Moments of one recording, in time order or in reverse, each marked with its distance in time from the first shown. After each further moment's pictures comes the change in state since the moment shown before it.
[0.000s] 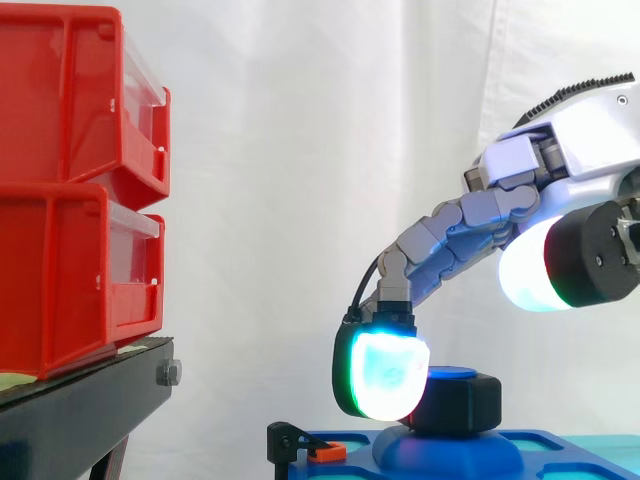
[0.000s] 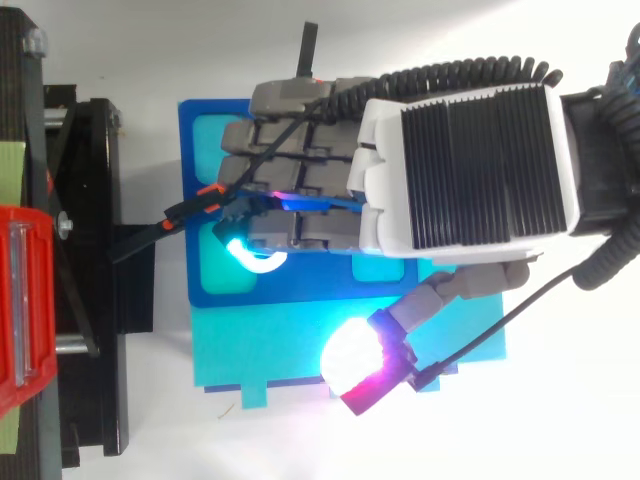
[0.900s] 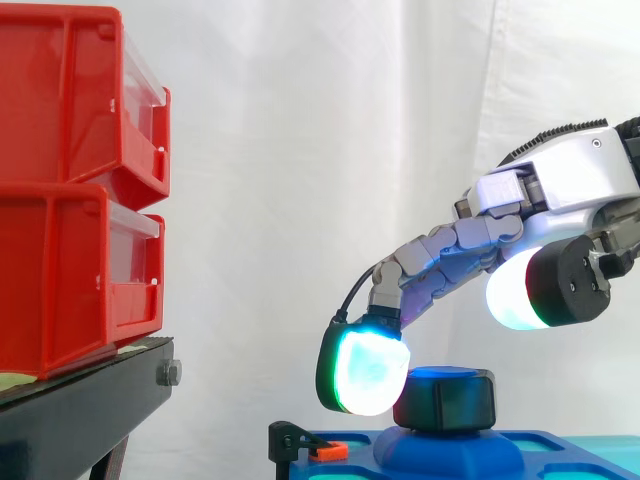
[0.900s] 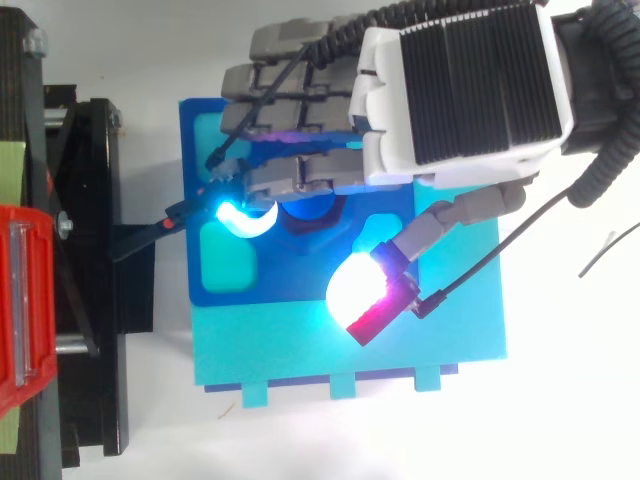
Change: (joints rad) arm -0.080 -0.025 -0.001 0.042 -0.109 -0.011
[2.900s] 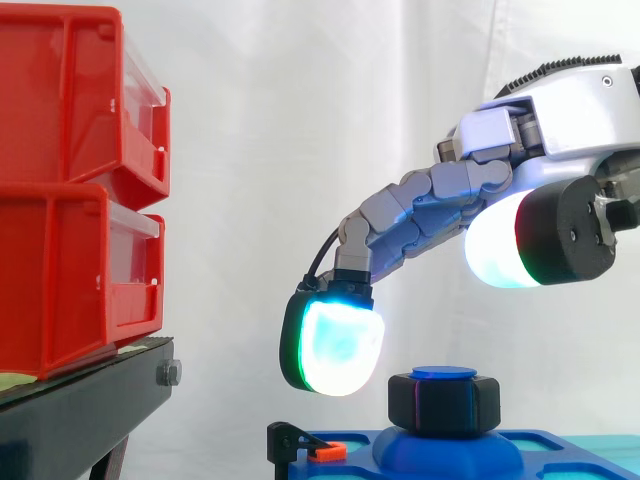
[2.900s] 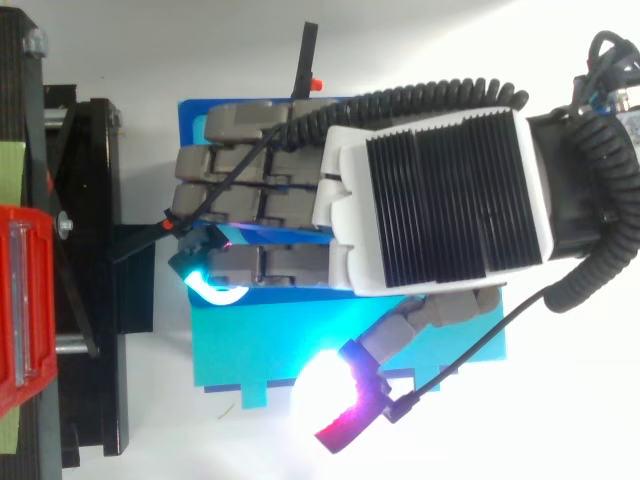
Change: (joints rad) arm 0.090 -0.003 0.022 0.048 0.069 -0.024
